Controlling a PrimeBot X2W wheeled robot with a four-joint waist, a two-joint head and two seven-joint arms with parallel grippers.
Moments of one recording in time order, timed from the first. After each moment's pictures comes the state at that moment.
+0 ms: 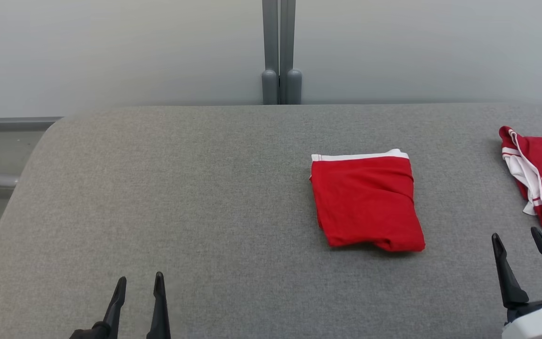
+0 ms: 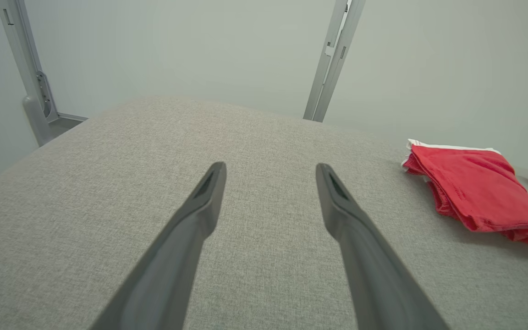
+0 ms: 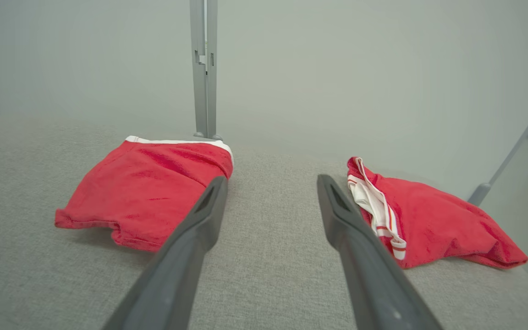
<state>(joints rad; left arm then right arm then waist) 0.19 0.05 -0.11 0.09 -0.30 -0.02 -0.26 0.15 -0.31 -0.05 0.07 0.19 0.13 -0.26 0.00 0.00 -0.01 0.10</state>
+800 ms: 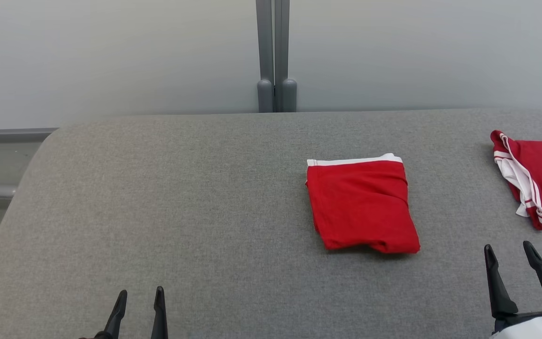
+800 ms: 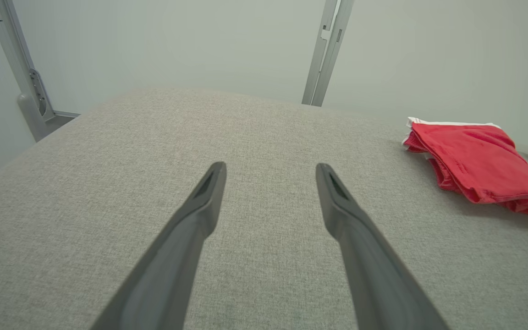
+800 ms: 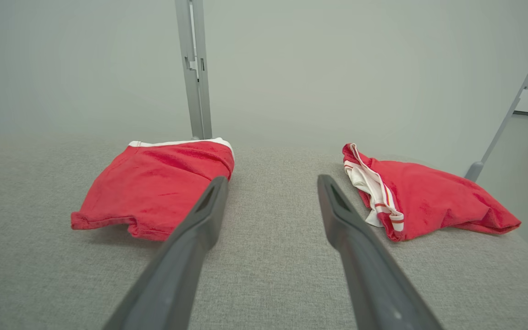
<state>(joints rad) 0.21 0.05 -0.08 0.14 -0.26 -0.07 -0.26 0.20 -0.20 -0.10 0.04 0.16 0.13 -0.26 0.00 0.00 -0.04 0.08</state>
